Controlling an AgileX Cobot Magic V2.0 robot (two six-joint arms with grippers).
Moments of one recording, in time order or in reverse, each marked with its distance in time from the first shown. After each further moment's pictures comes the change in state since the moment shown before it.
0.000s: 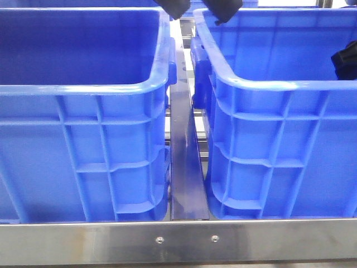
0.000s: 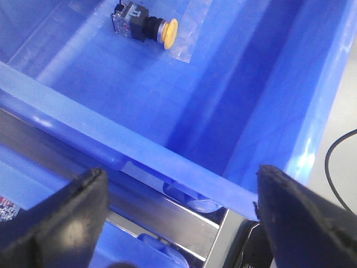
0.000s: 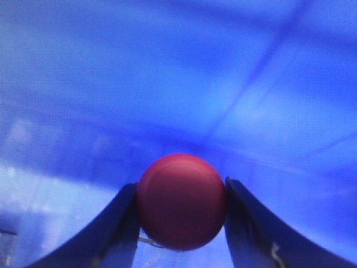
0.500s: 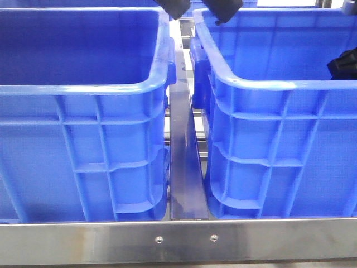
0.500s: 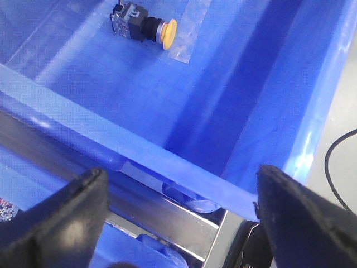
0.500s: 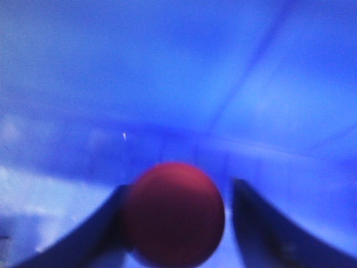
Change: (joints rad) left arm 0.000 -0.001 0.000 0.000 0.000 0.000; right arm 0.000 0.037 -0.013 0.036 0.000 0.002
